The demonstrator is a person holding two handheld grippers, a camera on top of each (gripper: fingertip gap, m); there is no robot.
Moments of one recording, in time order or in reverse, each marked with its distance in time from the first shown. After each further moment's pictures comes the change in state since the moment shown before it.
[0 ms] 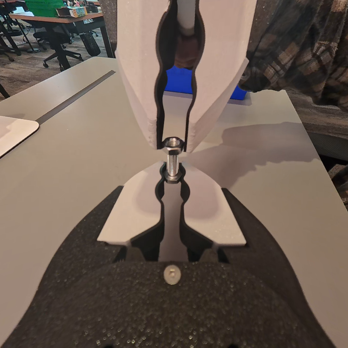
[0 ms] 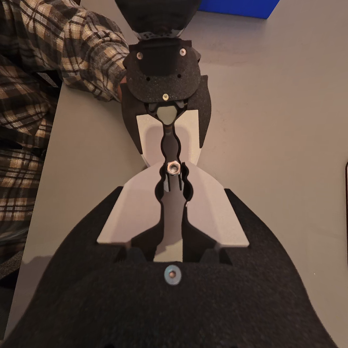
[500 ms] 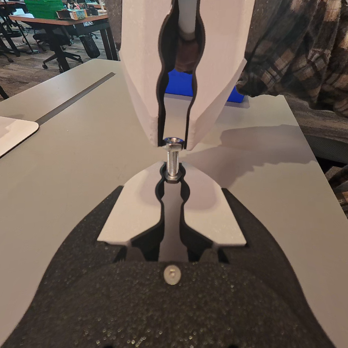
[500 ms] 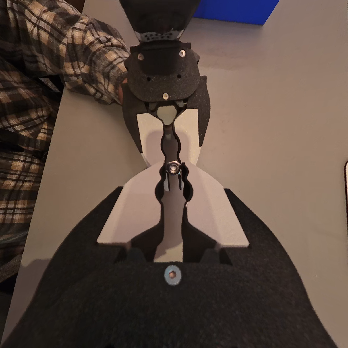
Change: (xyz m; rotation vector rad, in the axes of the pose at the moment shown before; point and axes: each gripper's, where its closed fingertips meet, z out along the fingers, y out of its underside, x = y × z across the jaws) left arm -0.001 -0.002 -0.002 0.013 0.006 -0.009; right arm 0.000 0.000 -0.003 0.027 0.001 0.005
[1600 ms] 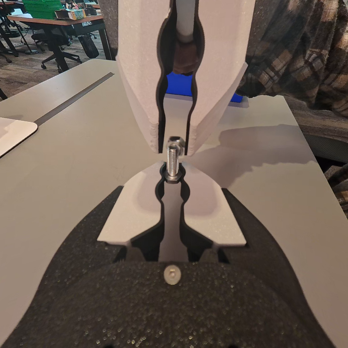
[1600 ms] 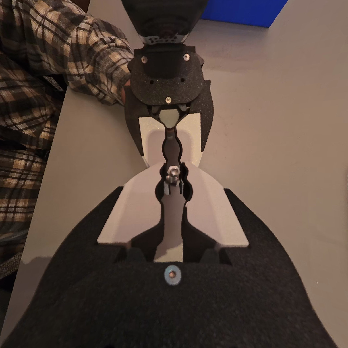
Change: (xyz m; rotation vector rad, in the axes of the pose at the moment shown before) left arm 0.002 0.000 0.000 -0.001 0.004 0.003; right arm -0.002 -0.002 0.004 -0.001 -0.019 -0.015
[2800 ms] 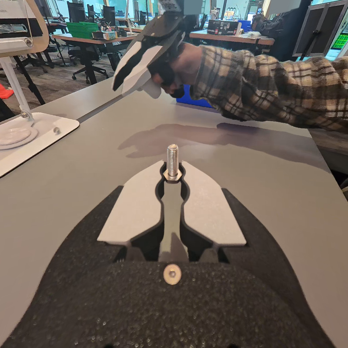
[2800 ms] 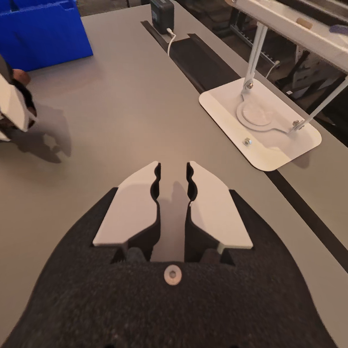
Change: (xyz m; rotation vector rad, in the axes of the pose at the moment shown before) left arm -0.033 -0.001 -0.038 0.076 -0.091 -0.042; right arm 0.158 0.113 -0.072 0.282 0.467 0.401
